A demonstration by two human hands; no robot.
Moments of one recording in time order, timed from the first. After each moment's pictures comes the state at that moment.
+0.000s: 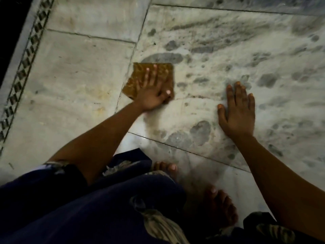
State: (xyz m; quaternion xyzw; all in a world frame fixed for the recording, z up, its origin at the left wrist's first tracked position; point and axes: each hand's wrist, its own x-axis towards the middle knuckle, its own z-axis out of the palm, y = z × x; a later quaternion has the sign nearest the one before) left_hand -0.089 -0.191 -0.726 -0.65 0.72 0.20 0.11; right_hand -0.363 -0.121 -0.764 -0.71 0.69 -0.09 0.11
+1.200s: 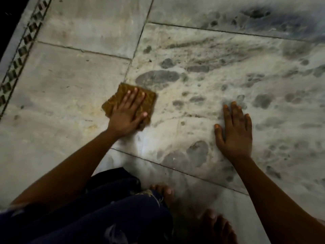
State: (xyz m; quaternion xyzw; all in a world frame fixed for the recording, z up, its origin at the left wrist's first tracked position) left_hand -0.021 -0.174 -0.738 -0.63 0.76 0.16 0.03; right_hand -0.363 -0.122 -0.765 -0.70 0.70 -0.10 0.10
